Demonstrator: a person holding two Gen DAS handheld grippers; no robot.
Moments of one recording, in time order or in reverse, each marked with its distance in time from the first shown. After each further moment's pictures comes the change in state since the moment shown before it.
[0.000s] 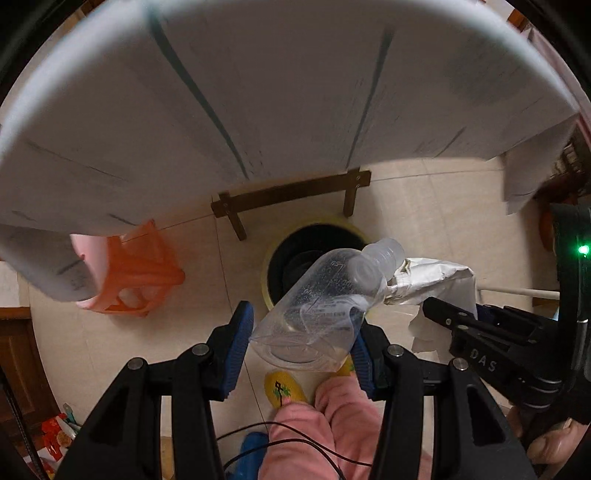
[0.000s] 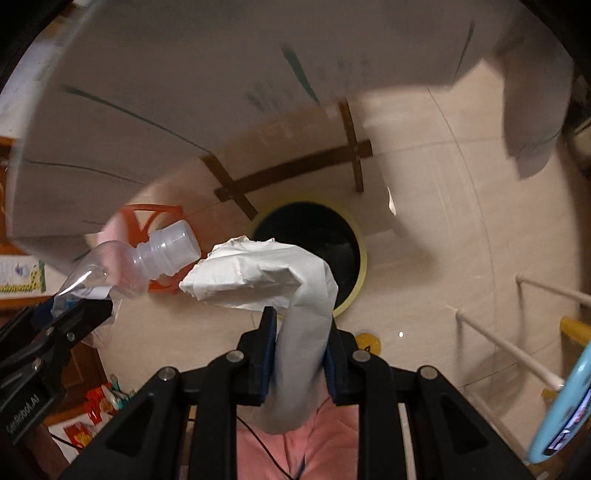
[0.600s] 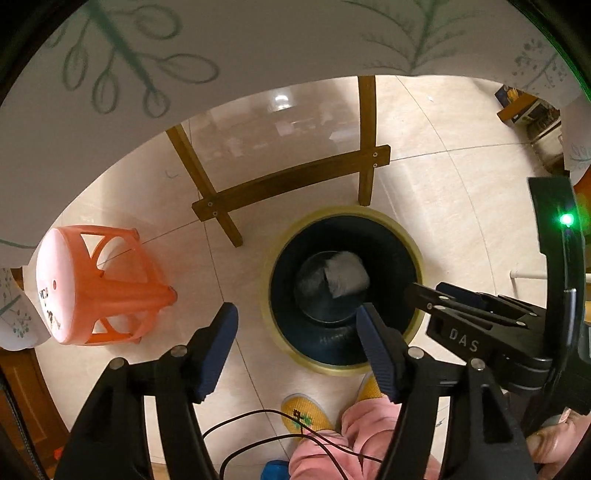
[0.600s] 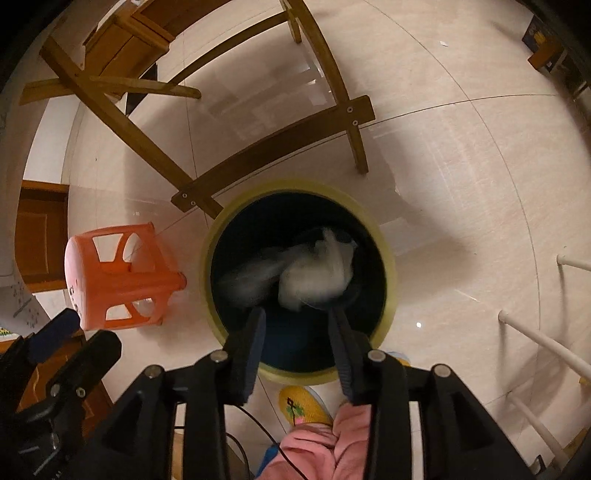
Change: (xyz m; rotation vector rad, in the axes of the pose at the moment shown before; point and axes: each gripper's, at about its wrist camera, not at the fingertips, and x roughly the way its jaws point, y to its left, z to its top) left arm 0.122 -0.005 0.005 0.078 -0.003 0.029; right arm 0.143 -0.025 0.026 0.124 0.011 0.031
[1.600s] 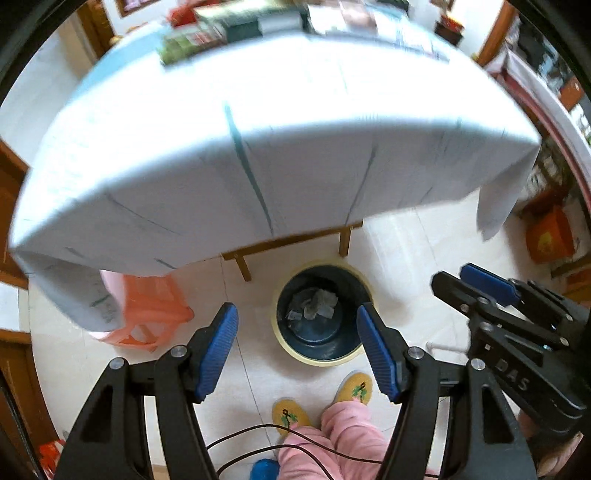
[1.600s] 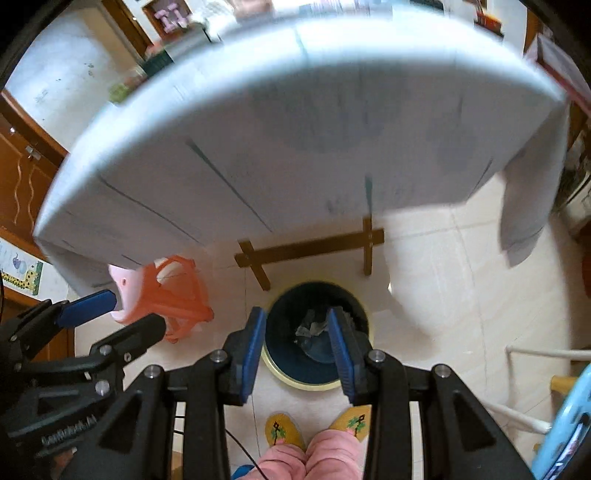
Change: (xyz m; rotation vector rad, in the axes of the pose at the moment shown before) left arm -0.219 0.035 -0.006 -0.075 -0.183 -0.053; right arm -0.220 0.090 -0.033 -0.269 -0.332 -0.045
